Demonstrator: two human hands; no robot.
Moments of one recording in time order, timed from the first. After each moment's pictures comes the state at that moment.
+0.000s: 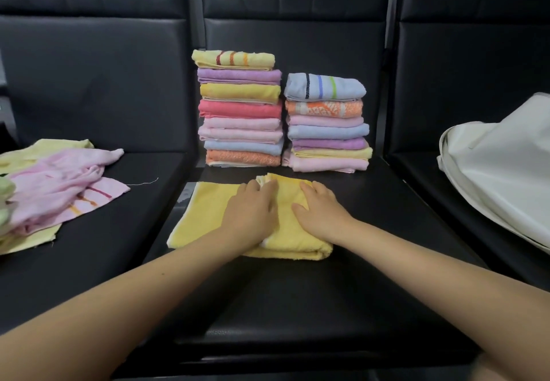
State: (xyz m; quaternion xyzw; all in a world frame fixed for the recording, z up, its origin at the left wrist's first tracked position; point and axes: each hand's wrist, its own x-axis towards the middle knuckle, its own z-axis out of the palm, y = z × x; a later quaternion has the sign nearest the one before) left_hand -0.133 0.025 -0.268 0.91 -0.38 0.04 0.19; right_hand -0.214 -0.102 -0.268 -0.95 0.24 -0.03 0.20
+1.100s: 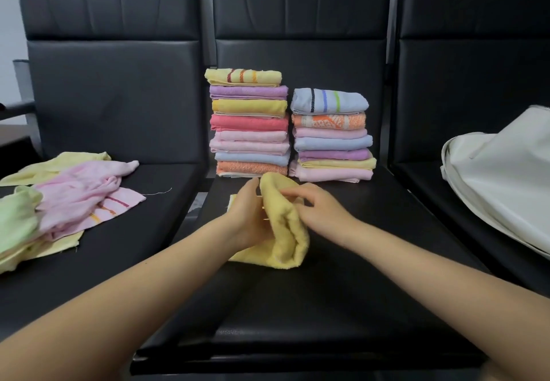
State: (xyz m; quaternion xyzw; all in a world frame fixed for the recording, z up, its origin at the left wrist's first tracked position) left_hand -0.138 0.039 -0.233 0.57 -0.05 -0.41 0.71; right_hand -0.230 -0.072 -0.233 -0.86 0.11 -0.15 0.47
